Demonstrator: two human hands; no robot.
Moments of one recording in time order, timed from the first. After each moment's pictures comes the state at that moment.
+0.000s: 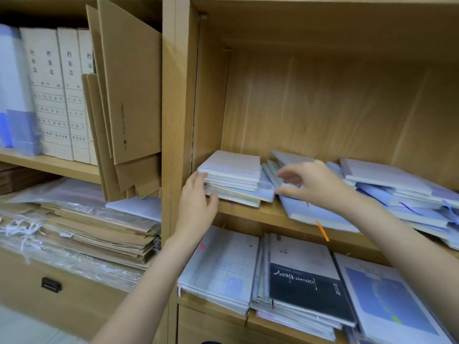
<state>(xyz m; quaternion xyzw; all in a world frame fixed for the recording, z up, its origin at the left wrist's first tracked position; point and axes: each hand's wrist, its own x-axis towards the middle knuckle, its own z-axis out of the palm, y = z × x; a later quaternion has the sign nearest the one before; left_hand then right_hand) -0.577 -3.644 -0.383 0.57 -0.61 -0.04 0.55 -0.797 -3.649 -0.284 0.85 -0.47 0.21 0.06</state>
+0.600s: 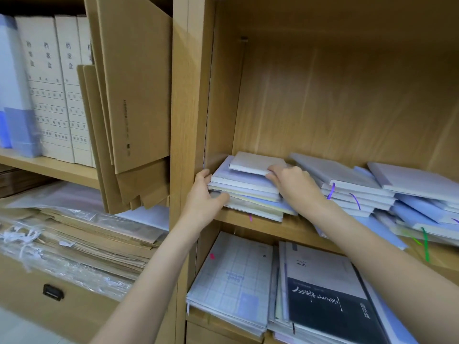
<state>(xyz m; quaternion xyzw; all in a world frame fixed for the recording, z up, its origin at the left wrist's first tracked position) -0.550 -3.674 -0.362 0.53 -0.57 -0.25 0.57 -0.734 -3.739 -0.320 0.81 -0.53 0.21 0.15</state>
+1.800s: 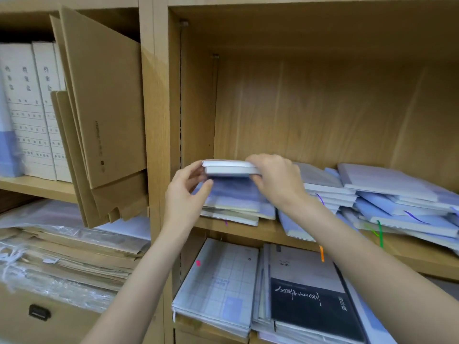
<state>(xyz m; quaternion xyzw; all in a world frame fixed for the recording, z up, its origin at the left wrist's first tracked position) -0.579 -3.652 -0.338 0.43 -0.56 -0.15 0.70 -0.745 -3.684 -0.284 0.80 -0.49 0.29 0.21</state>
